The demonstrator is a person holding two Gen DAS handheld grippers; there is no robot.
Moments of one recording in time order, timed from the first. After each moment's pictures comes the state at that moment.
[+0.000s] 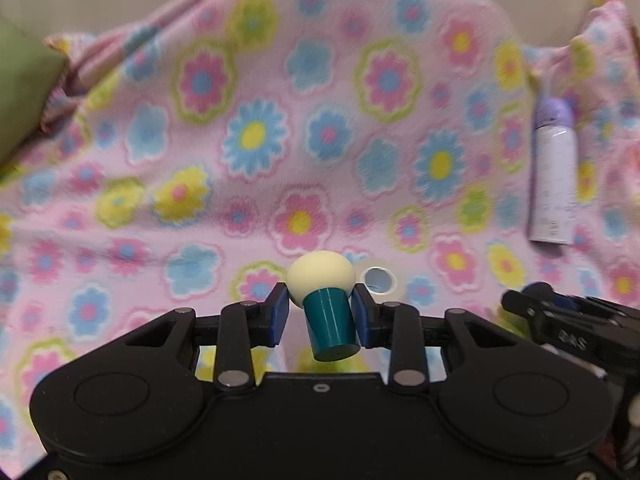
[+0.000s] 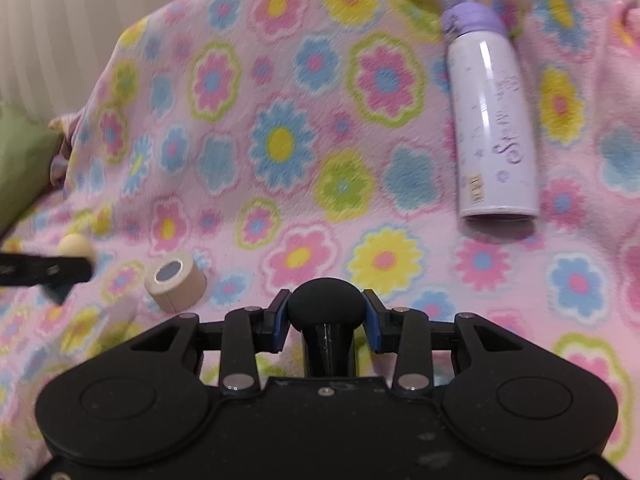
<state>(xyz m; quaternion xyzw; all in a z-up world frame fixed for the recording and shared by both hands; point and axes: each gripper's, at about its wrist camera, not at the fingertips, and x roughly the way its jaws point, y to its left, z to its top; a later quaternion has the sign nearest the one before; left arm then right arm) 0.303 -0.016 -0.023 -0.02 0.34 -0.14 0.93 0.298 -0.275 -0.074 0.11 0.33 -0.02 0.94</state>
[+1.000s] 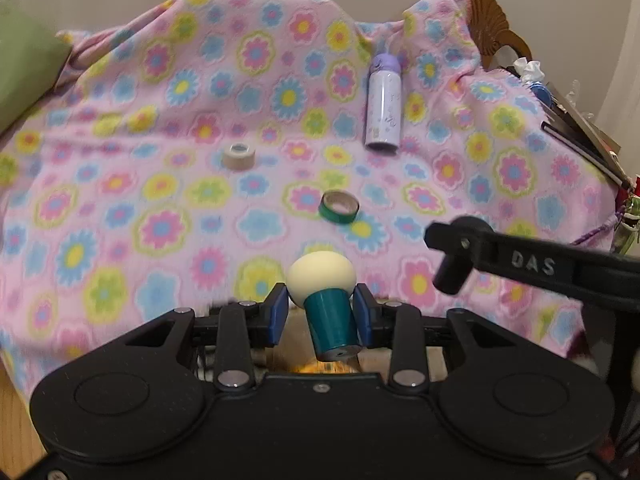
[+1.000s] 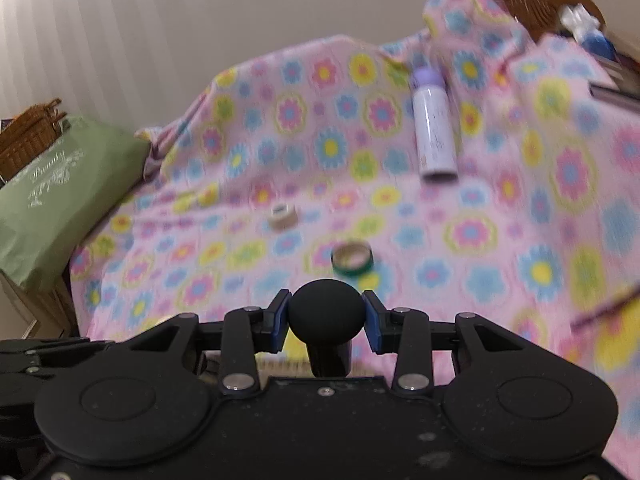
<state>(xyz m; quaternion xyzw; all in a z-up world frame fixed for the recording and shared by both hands) 0.059 -0.022 -0.003 -0.03 0.36 -0.22 0.91 0.032 -0.218 0.036 0.13 0.33 -0.02 0.93</state>
